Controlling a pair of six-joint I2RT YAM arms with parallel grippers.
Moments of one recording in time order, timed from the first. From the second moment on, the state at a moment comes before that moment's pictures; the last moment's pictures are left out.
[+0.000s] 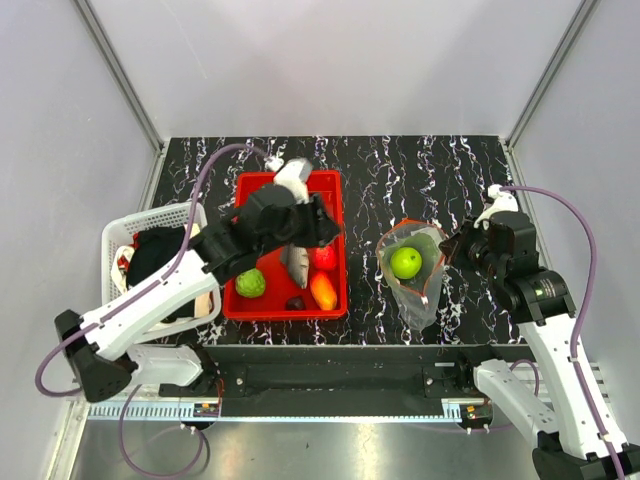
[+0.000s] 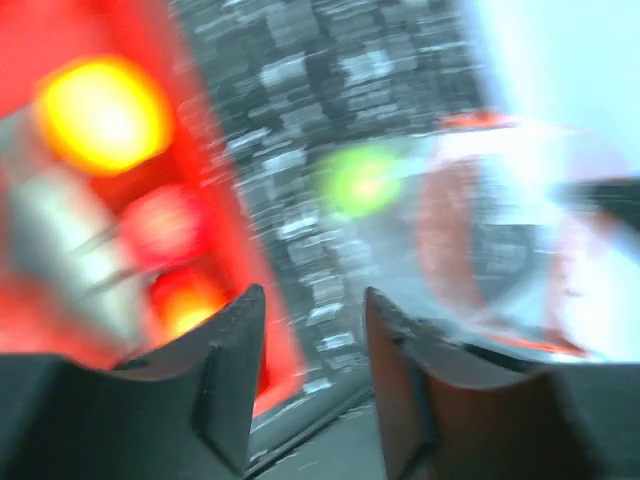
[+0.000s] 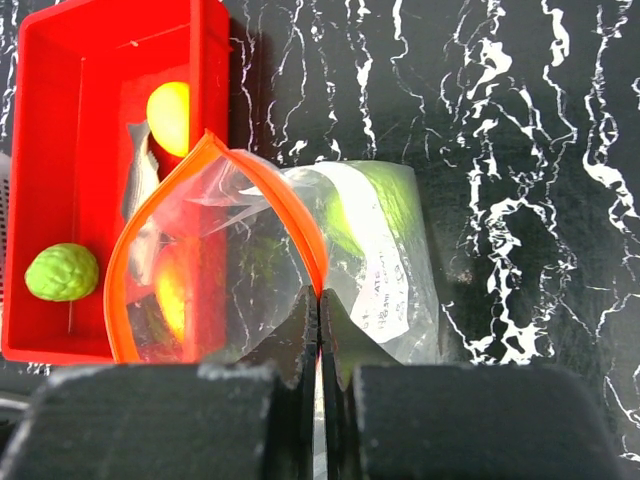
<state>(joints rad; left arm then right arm) -0.86 1.21 1.24 -0.52 -0.09 -0.67 0.24 0.76 1.01 -0.81 -0.03 0.43</state>
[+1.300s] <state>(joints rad) -1.15 2.07 1.79 -0.51 -0.33 -0.63 0.24 0.81 1.03 -0.82 -0.02 0.51</state>
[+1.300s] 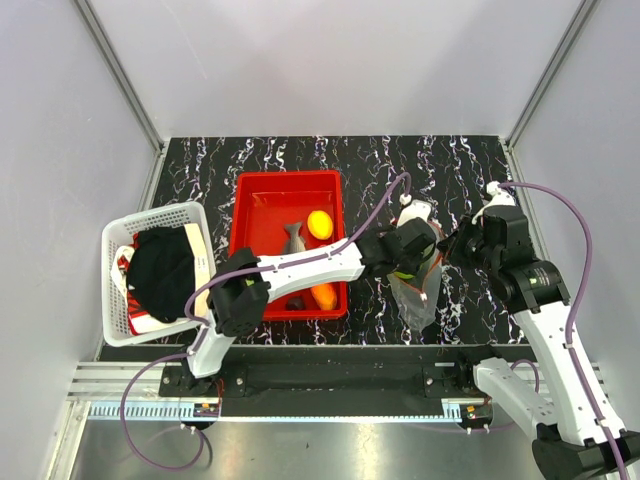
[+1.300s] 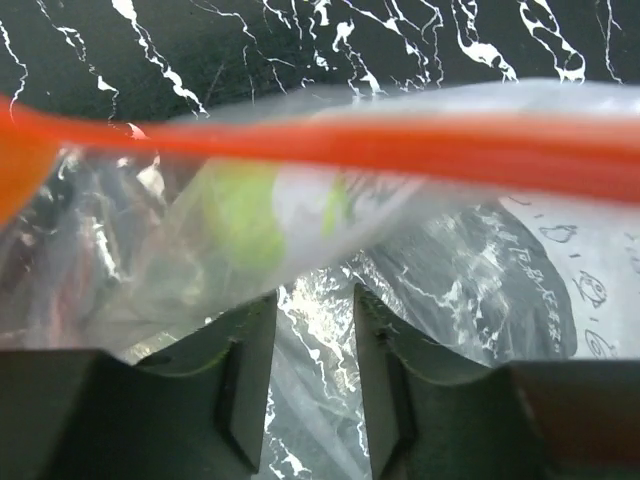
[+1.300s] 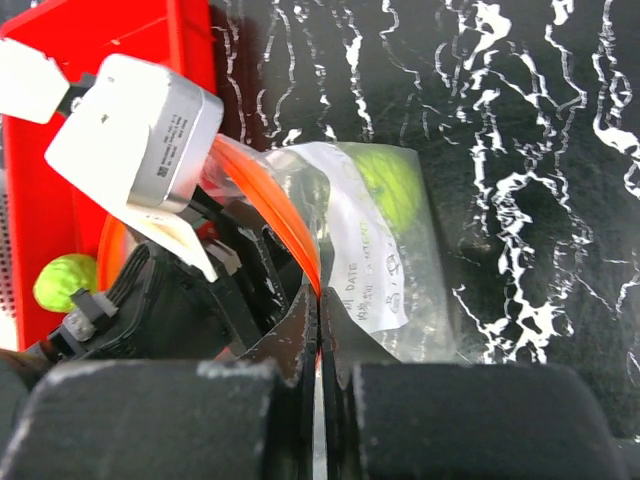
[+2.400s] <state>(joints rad) -1.10 2.30 1.88 -0.35 -0.37 -0.47 0.24 0.85 0.98 -0.84 0.02 0.49</state>
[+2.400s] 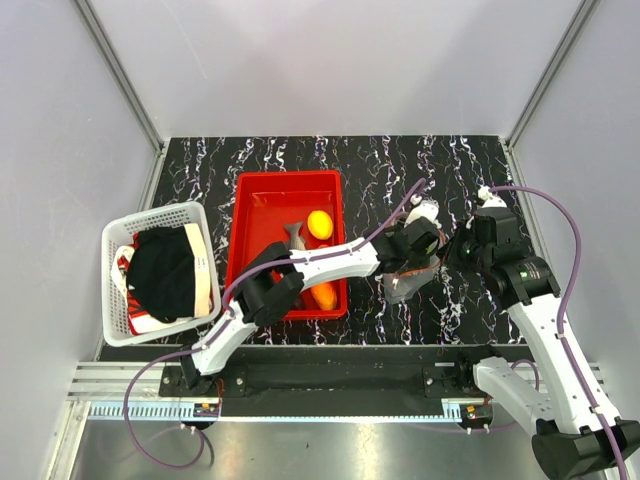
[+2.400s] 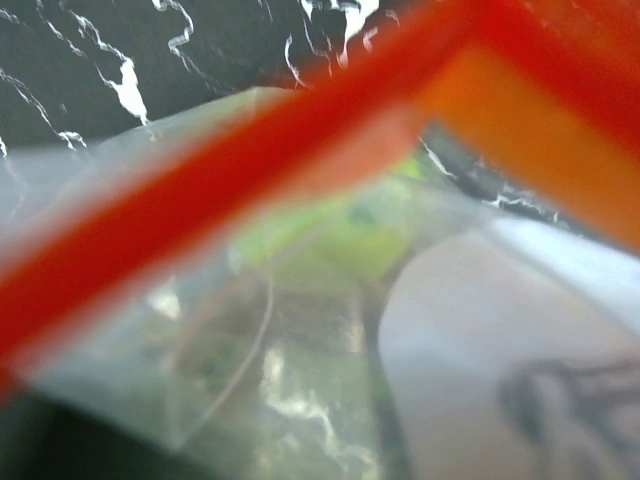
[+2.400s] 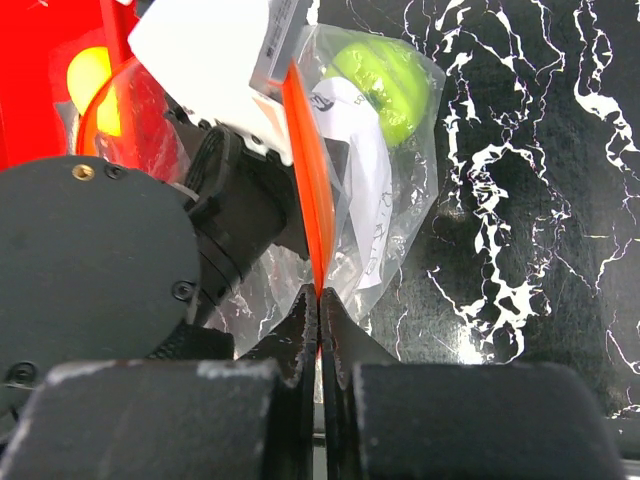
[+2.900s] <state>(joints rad) -1.10 2.14 1.67 -0.30 -0.38 -0.45 0.24 0.85 0.98 -0.84 0.02 0.48</state>
